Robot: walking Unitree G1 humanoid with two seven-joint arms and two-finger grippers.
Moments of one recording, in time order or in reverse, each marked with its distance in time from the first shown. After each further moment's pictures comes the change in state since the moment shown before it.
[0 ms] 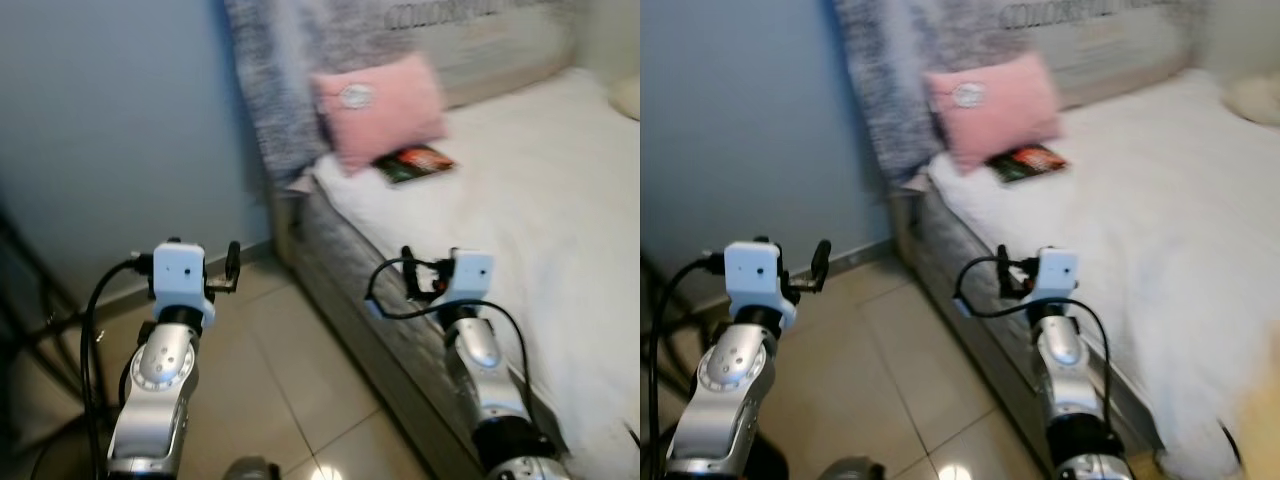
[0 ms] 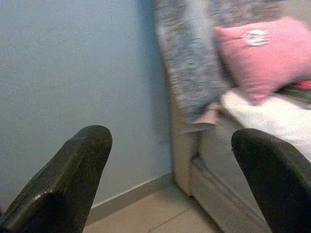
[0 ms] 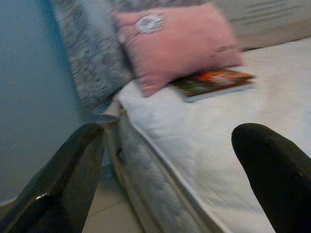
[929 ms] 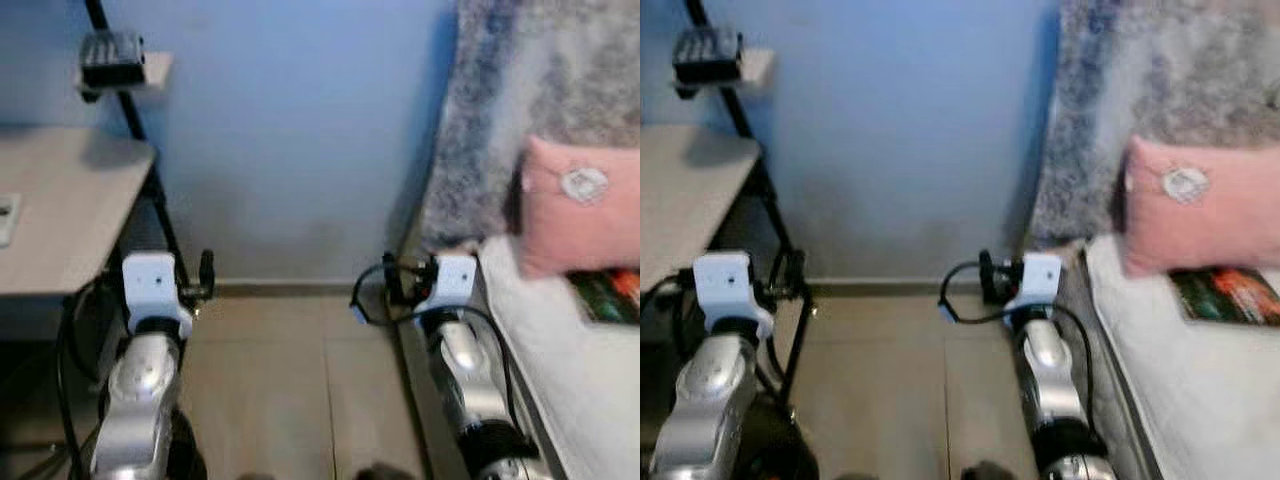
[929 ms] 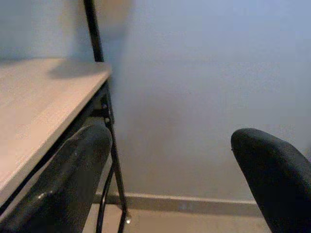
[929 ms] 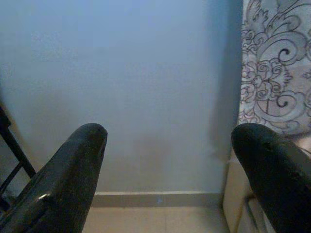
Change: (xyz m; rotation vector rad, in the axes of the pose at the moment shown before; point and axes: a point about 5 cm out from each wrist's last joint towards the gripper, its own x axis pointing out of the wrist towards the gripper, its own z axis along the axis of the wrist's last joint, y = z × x) left arm -0.008 0.018 -0.015 -0.024 0.067 0.082; right arm -0.005 0.011 -0.013 0.046 0.036 0.023
